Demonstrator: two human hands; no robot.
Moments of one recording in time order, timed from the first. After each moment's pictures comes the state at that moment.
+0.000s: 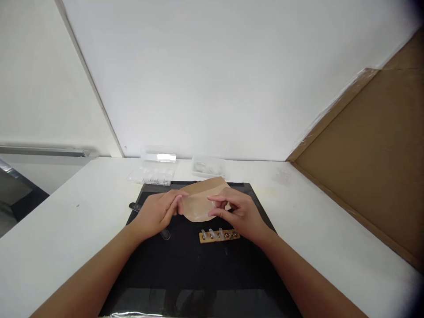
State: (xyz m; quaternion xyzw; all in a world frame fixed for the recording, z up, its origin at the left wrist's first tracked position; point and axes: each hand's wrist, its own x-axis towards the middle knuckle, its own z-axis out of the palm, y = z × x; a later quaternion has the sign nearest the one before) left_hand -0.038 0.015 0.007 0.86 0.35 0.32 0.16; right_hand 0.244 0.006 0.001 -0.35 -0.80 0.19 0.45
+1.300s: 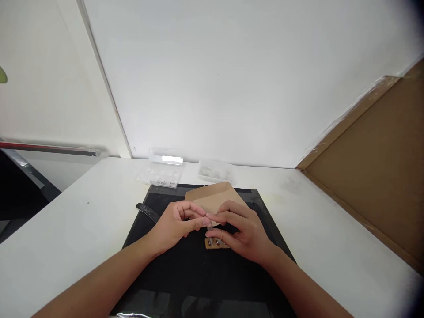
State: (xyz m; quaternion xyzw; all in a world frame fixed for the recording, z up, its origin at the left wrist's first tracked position) left_hand 0.001 -0.011 0.010 0.55 0.40 0.38 0.62; right_hand 0.230 -0.013 0.010 -0.29 -0.85 0.07 0.43
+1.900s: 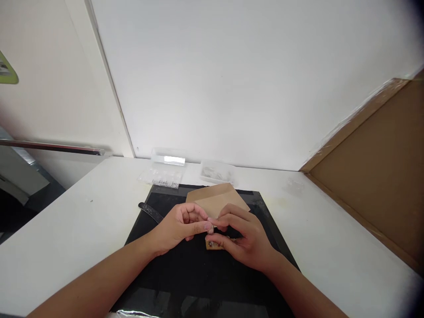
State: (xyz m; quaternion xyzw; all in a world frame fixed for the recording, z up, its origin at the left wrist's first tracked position) left_hand 0.002 -0.013 0.008 0.54 0.34 0.37 0.68; right_hand 0.225 -0.022 0.012 -0.28 -0.84 0.14 0.45
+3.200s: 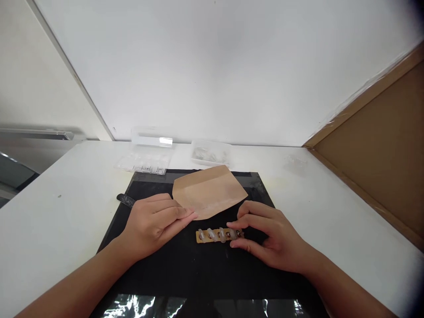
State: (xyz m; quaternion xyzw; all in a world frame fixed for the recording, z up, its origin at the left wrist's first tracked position) left_hand -0.010 -0.007 0.010 0.87 0.28 0.40 0.02; right_hand 0.305 -0.024 -0.005 -0.33 -0.87 0.19 0.30
